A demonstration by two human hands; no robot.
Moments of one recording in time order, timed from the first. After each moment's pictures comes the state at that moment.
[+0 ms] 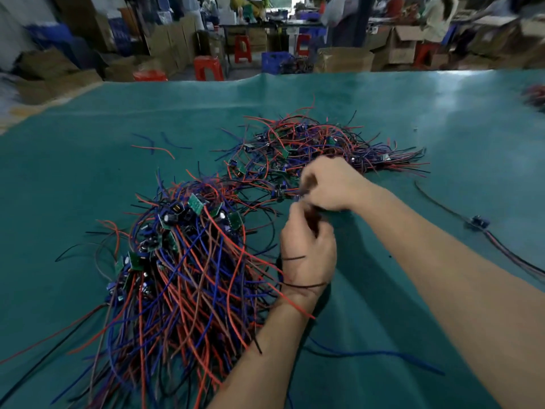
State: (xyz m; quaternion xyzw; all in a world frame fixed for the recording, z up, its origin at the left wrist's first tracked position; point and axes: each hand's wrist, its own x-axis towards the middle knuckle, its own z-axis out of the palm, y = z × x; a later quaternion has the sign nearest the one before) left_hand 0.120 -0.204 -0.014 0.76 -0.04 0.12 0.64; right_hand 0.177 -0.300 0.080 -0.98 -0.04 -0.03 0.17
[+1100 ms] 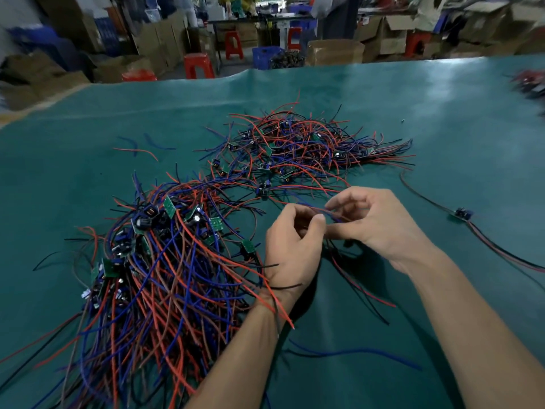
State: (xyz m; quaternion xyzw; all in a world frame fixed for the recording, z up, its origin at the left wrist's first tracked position) left_hand 0.116 -0.206 -0.018 0.74 -0.10 0.07 0.66; right_hand 0.099 -0.352 0.018 -0.81 0.03 -0.08 0.58
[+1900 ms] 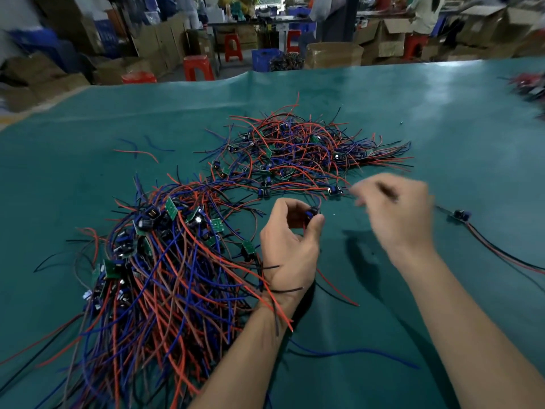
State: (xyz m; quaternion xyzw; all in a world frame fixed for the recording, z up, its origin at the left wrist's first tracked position) left_hand 0.116 -0.204 -0.020 0.72 -0.12 0.17 0.66; right_hand 0.101 -0.349 0.023 -0.80 0.15 -0.33 0.48
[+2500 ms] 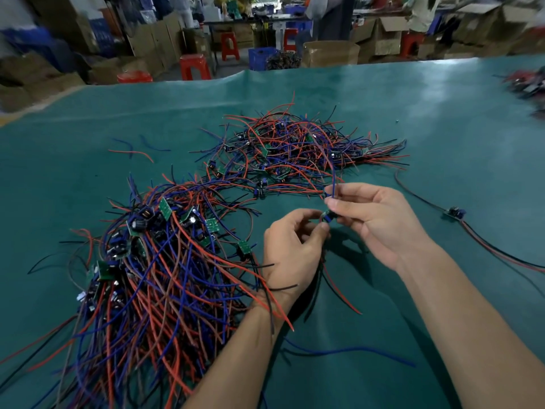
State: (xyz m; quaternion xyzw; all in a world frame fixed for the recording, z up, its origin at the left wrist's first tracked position) left_hand 0.113 -0.208 -0.020 0.74 -0.12 0.04 0.66; right_hand 0.100 -0.347 0.023 -0.63 0.08 -0.08 0.77
